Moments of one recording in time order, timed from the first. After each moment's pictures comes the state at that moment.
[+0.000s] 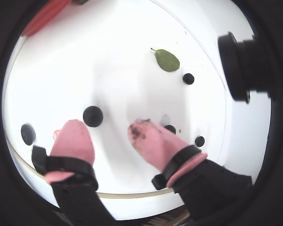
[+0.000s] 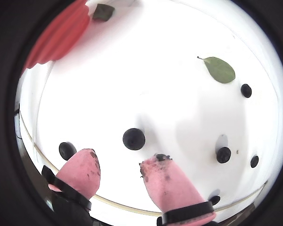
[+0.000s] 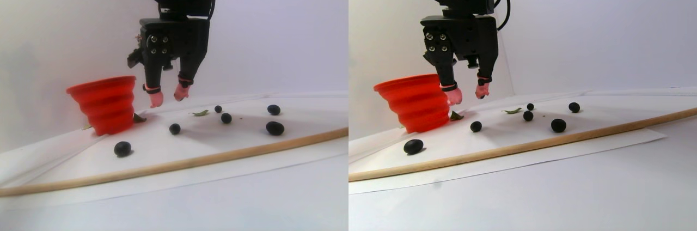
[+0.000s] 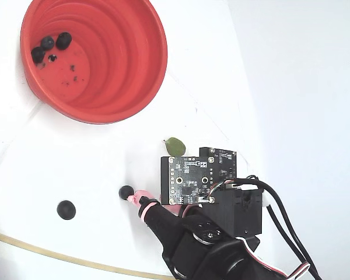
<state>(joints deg) 4.0 97.9 140.4 -3.3 -115.7</state>
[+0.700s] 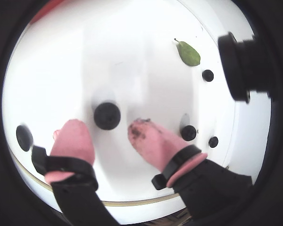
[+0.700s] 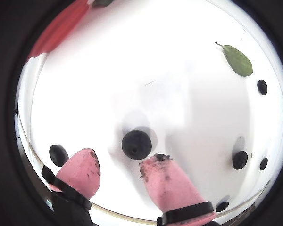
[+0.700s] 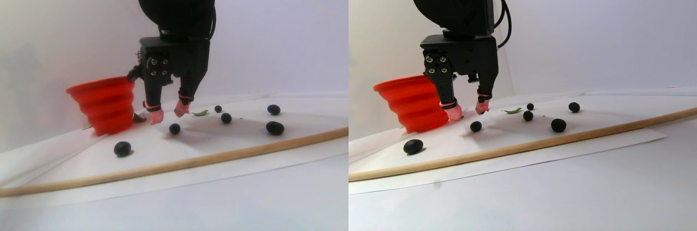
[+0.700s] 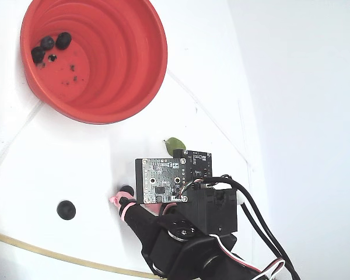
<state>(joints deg) 4.0 87.6 138.8 -11.1 -115.7</state>
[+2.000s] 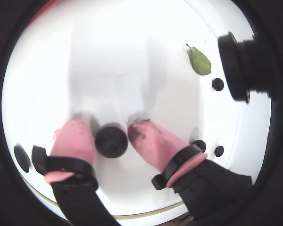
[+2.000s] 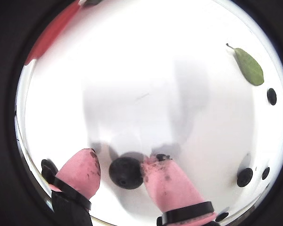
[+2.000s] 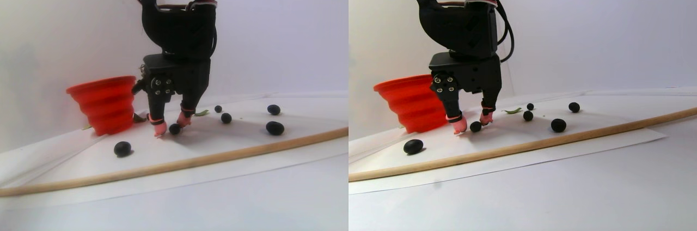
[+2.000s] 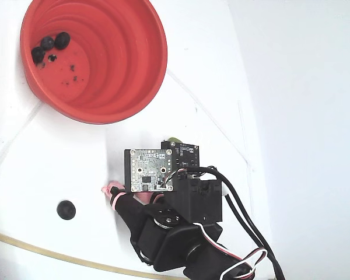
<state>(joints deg) 4.7 77.3 133.9 -16.3 -116.2</state>
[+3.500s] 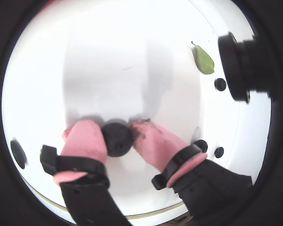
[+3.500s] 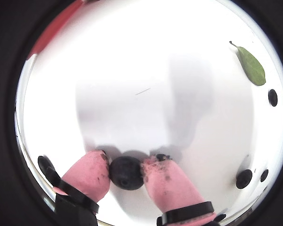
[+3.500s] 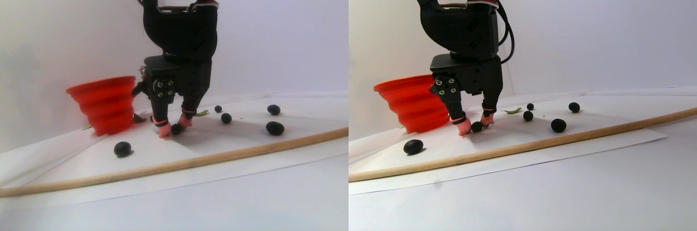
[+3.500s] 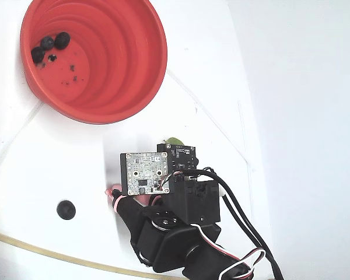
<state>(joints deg) 4.9 76.9 133.8 -15.7 -118.5</state>
